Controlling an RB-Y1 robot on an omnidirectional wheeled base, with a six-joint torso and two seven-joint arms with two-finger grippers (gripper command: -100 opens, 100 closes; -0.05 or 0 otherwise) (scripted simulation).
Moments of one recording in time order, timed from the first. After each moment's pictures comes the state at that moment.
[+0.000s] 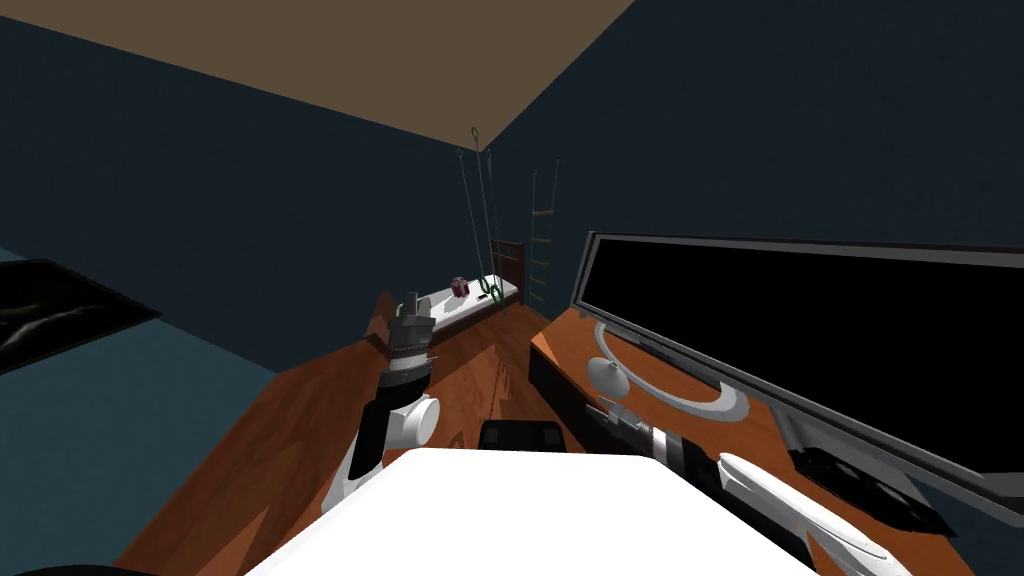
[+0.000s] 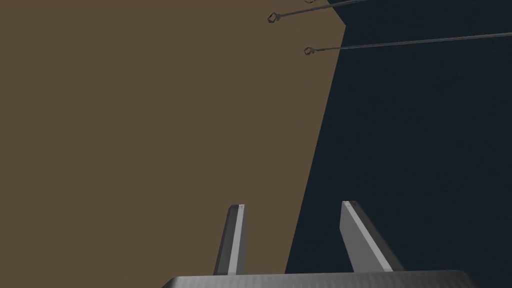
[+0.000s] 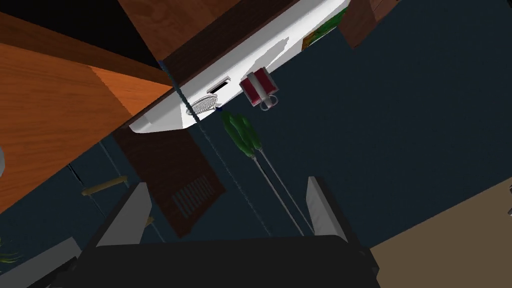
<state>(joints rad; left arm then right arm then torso) 0.49 0.05 -0.04 -2.35 0.12 -0.40 -0.16 0.54 -0.96 0.35 -1.63 0.49 -0.60 0.04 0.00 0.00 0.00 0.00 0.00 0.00</state>
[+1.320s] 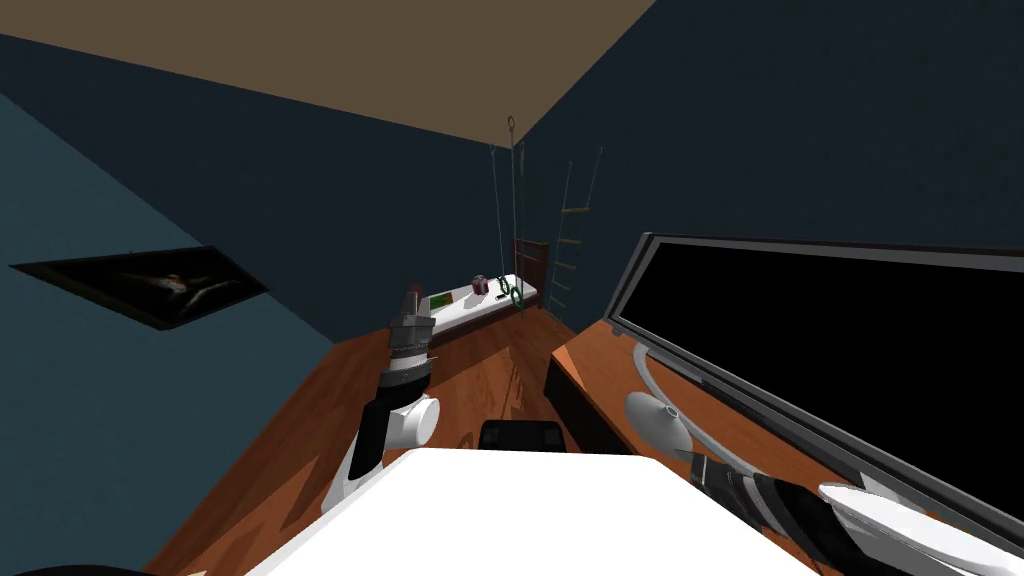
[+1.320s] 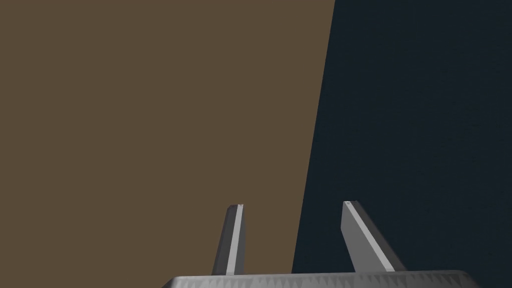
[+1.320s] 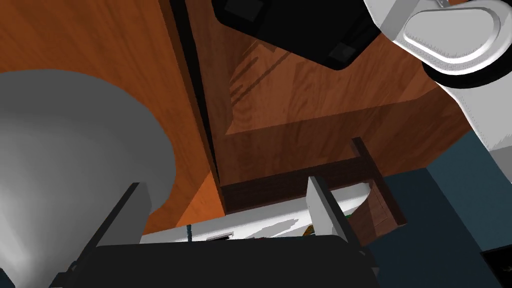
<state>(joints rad) 0.49 0.05 -0.04 -2.35 0.12 -0.40 -0.16 0.50 -1.29 0.52 -1.32 0.66 -0.62 0.11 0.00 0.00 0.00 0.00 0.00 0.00</state>
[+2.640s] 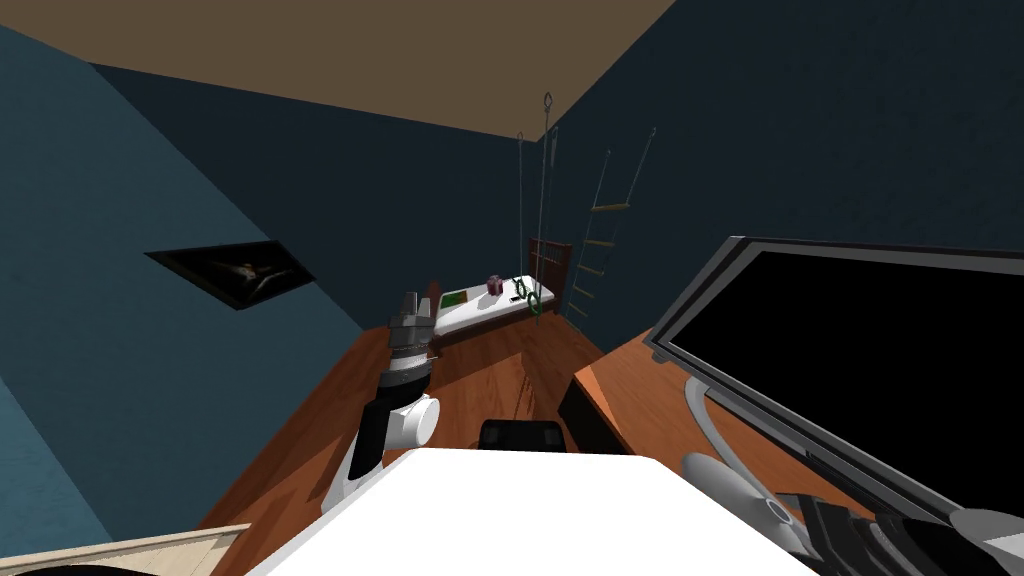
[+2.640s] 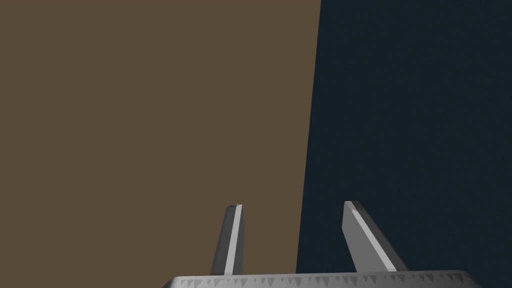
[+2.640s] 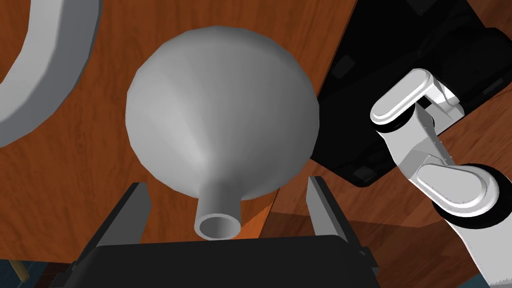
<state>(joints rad) 0.49 0.05 -0.04 -2.35 0.12 -0.40 -0.16 0.49 -1.48 0.63 -1.13 0.73 -0.62 0.19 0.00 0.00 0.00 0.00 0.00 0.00</state>
